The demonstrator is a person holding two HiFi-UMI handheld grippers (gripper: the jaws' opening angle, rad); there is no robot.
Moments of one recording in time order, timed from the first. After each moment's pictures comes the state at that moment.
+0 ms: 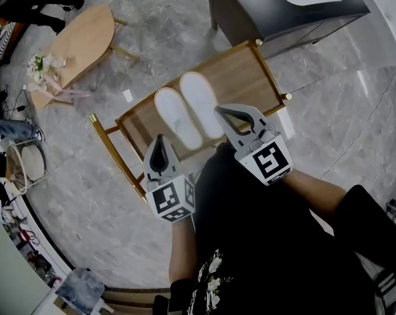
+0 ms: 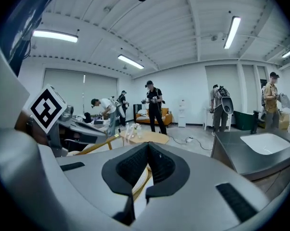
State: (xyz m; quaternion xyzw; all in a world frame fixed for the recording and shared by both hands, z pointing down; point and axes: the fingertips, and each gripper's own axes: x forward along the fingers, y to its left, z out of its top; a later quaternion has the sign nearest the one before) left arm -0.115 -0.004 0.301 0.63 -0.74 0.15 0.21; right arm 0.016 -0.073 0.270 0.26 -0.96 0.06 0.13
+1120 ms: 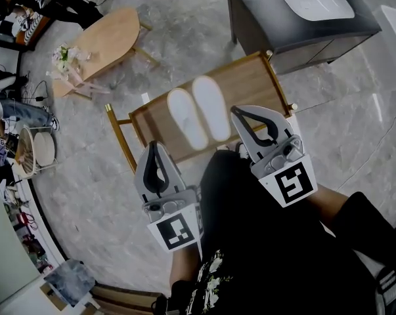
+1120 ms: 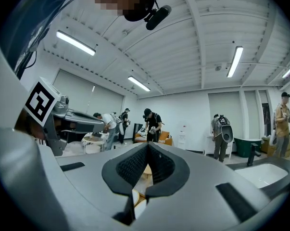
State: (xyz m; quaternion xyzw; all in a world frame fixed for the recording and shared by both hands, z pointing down) left arm -0.082 0.022 0.150 0.62 -0.78 0.11 -0.01; right arm 0.049 -0.054 0.166 0.26 -0.97 -0.04 0.03
